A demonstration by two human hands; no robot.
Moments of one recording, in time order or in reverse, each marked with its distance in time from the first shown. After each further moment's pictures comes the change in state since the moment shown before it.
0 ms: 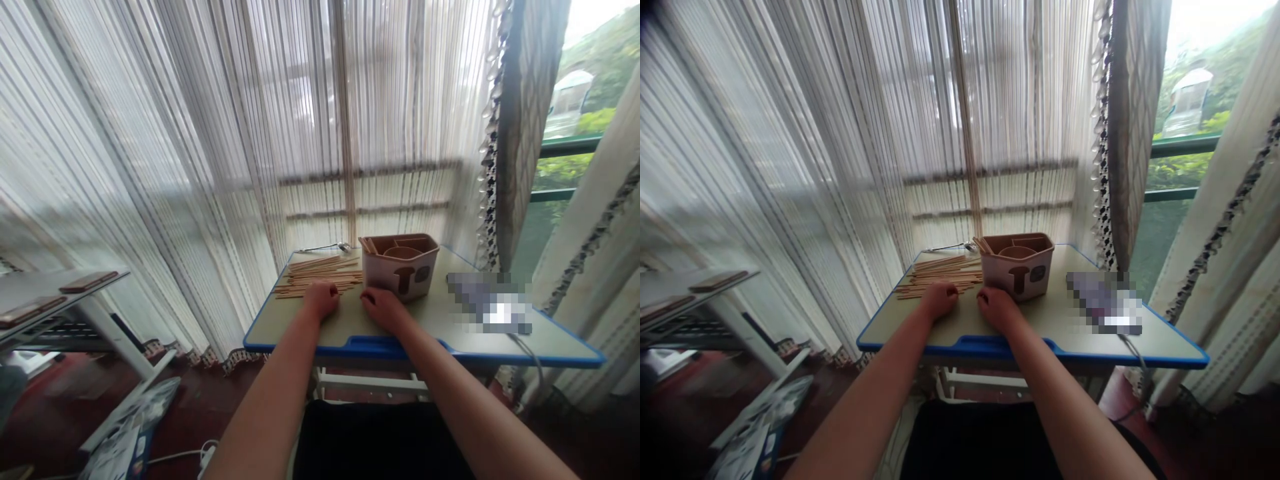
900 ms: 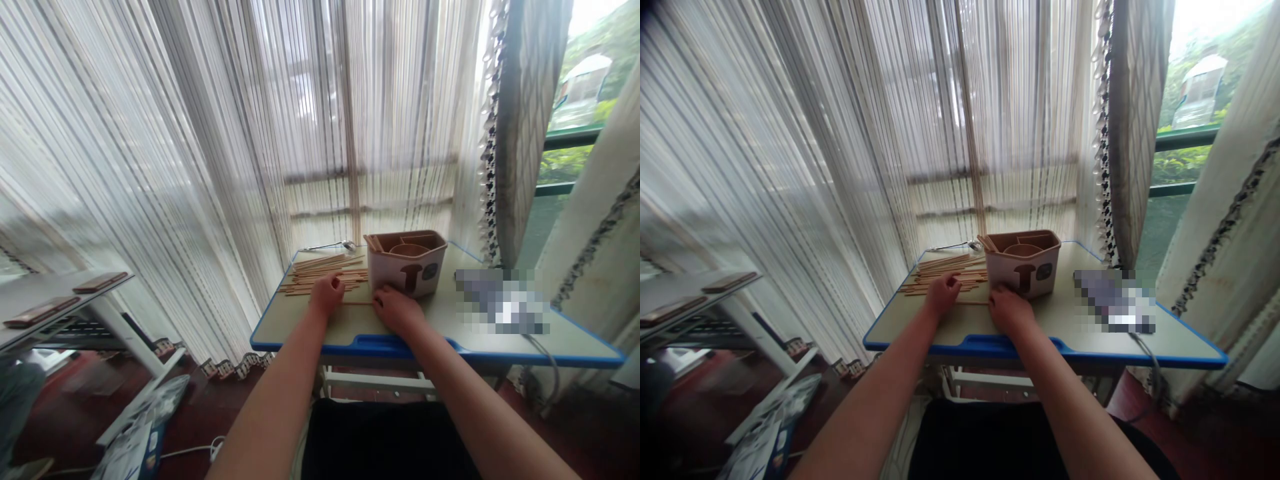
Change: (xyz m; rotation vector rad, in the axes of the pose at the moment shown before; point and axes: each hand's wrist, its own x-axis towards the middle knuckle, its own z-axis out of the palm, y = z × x) left_hand 0.006 0.000 0.010 -0.292 0.243 -0.071; right_hand -0.013 -0.002 -0.004 -0.350 -0.020 0.076
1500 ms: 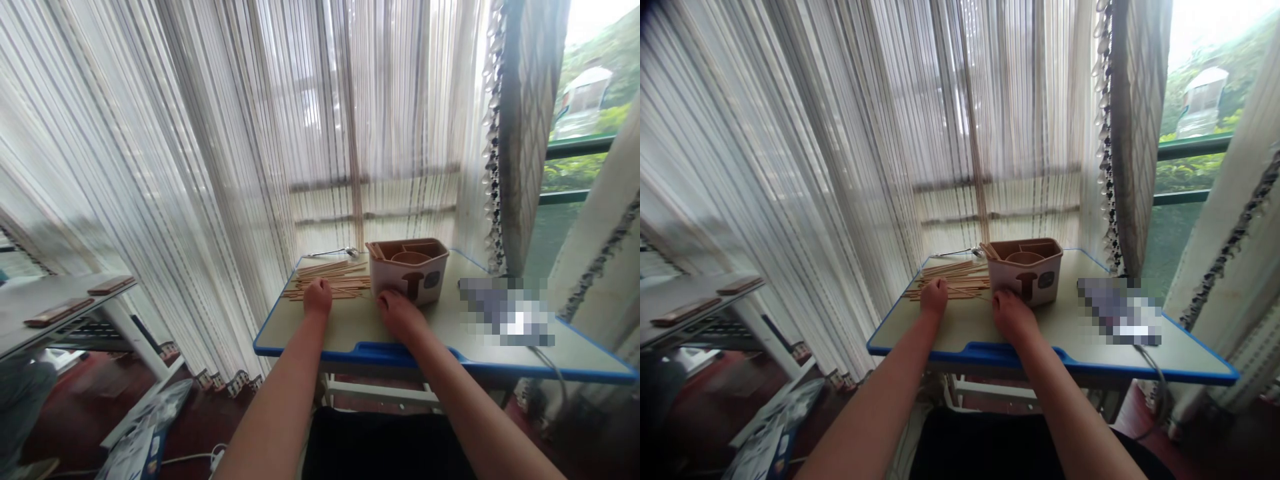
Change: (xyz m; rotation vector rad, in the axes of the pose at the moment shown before) left_hand 0.006 -0.009 -0.007 0.194 0.180 -0.303; right_hand 0.003 0.008 0.004 0.119 0.092 0.039
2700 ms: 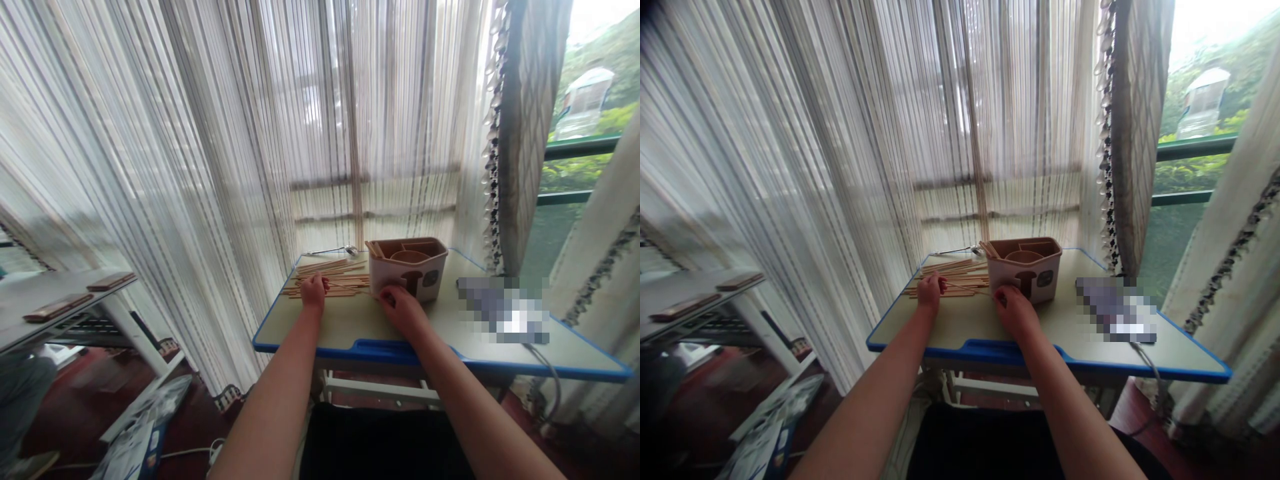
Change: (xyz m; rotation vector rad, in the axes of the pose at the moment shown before) left_hand 0.012 -0.002 0.008 -0.873 -0.007 -0.294; right_hand 0.003 0.016 0.002 0.287 0.175 -0.046
